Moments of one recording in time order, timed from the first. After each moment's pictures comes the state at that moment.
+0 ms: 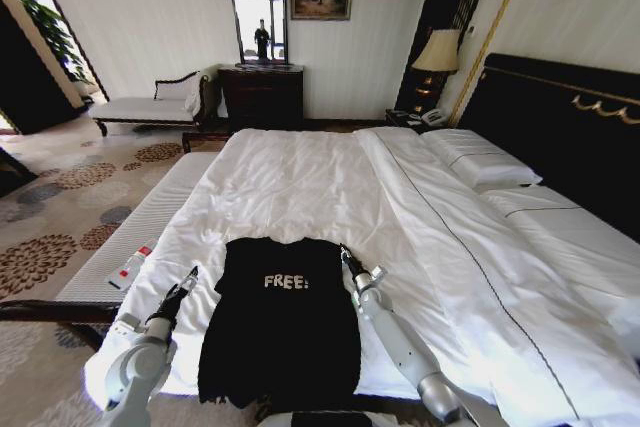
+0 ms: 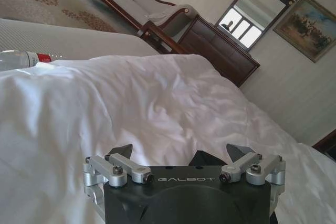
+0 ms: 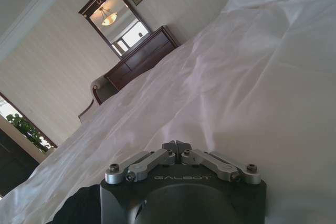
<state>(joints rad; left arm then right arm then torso) 1.47 -1.31 -0.82 -1.89 -1.02 0.25 -0.12 -0.80 1.38 0.20 0.98 0.96 0.17 -0.19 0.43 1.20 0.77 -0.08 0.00</state>
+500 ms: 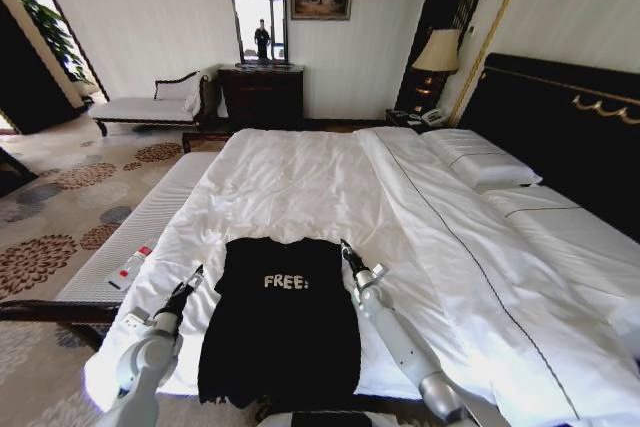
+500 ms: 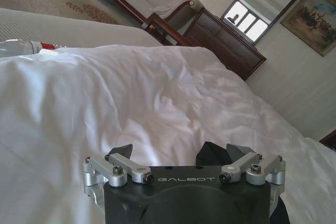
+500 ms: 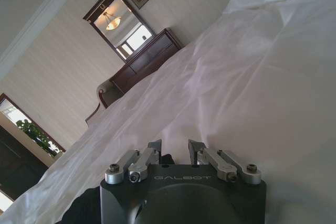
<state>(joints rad) 1.44 -1.31 -0.80 -1.84 -1.00 0.25 -0.13 -0.84 1.35 0.21 1.01 1.01 0.16 -0.24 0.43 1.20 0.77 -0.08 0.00</state>
